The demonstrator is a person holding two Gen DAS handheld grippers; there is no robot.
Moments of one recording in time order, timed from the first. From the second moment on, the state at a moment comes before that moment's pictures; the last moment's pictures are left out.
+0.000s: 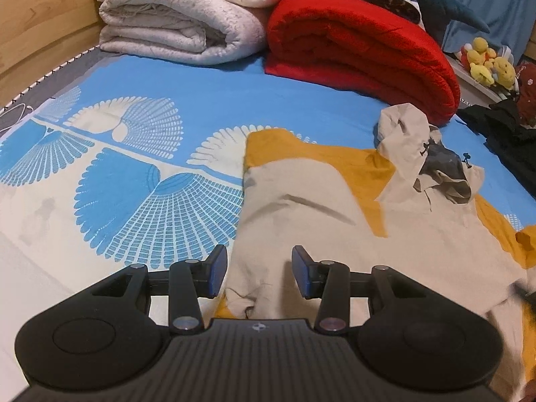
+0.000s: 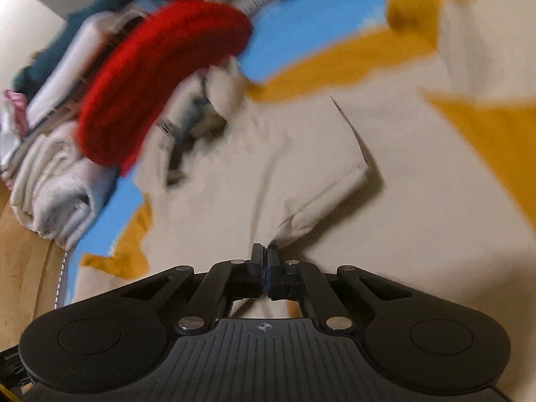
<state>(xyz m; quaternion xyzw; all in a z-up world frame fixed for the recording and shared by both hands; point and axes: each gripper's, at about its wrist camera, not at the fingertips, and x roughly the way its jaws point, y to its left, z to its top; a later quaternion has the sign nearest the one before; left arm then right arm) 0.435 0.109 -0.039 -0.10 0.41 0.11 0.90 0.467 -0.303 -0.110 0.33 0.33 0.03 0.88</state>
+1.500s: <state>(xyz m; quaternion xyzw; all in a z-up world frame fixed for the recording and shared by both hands) 0.438 0.096 -0.081 -0.08 0.47 0.07 0.87 0.459 -0.357 -0.111 0.31 0.33 -0.19 0.87</state>
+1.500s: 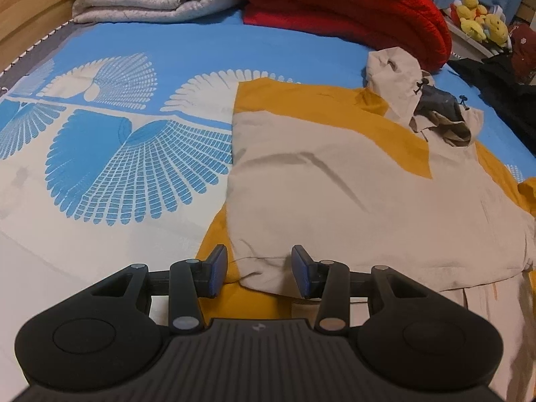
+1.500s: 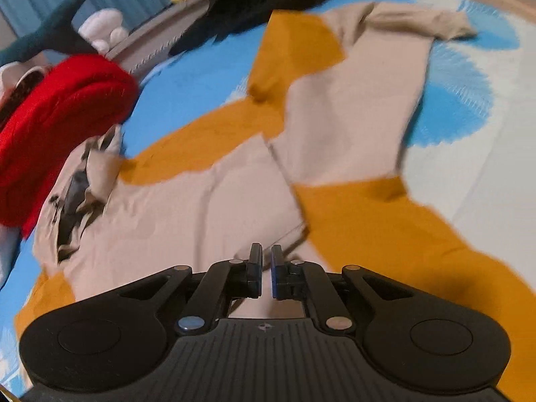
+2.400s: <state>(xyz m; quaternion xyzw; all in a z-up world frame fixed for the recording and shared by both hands) 0.419 0.059 -0.033 -0.05 0.42 0.04 0.91 0.440 -0.420 -0.075 0.30 0.28 -0.11 0.91</state>
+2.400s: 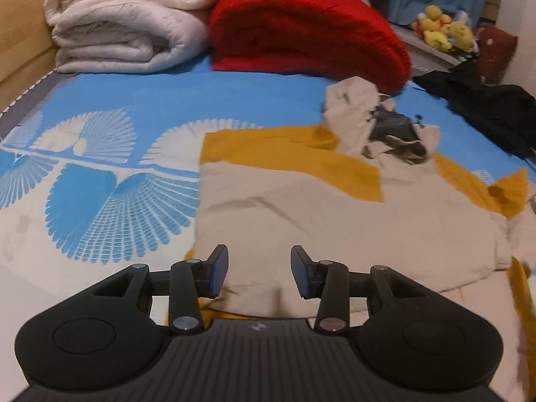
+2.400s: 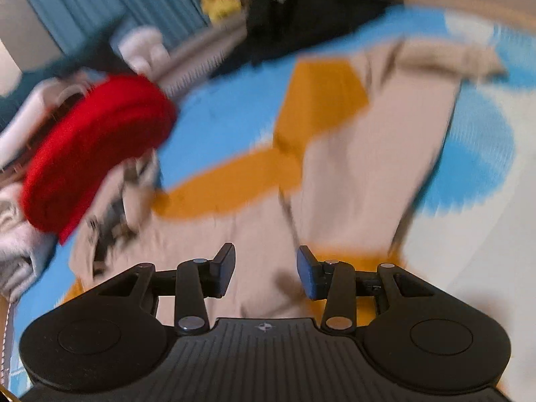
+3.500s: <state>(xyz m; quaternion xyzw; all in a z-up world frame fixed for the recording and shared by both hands) 0.415 0.019 -0.060 0.02 0.42 -0.01 0.91 0.501 -0.715 -0.181 0.46 0.20 -0.22 0.84</state>
